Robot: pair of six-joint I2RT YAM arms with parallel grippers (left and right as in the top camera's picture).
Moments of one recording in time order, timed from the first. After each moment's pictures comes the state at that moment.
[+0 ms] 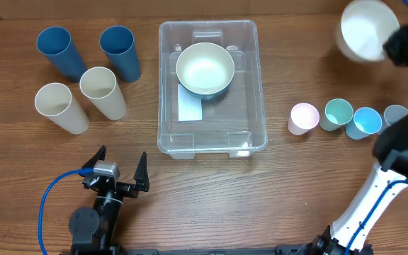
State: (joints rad) left arm 0.01 0.01 0.01 -0.06 0.21 -0.09; right arm -0.44 2.40 2.53 -1.23 -0.30 0.30
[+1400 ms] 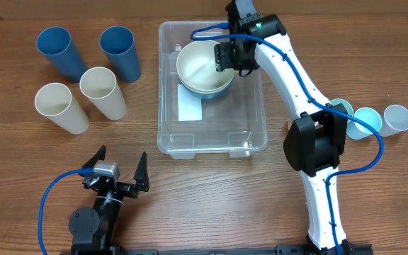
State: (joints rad) left arm 0.01 0.01 0.01 -0.06 0.21 -0.09; right arm 0.35 2.40 2.33 -1.16 -0.08 0.25
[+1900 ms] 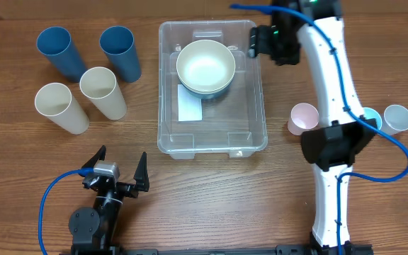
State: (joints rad) left arm 0.01 0.01 0.01 -0.06 0.21 -0.09; right arm 0.18 2.40 2.72 -1.64 -0.20 0.29
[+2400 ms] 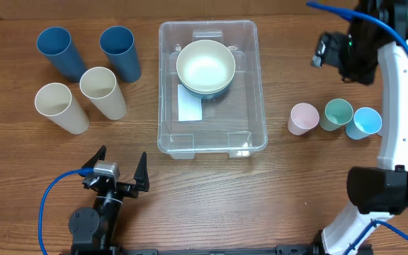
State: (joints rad) left arm 0.01 0.01 0.01 -0.06 0.21 -0.09; right arm -0.04 1.93 2.25 -1.64 -0.08 0.31
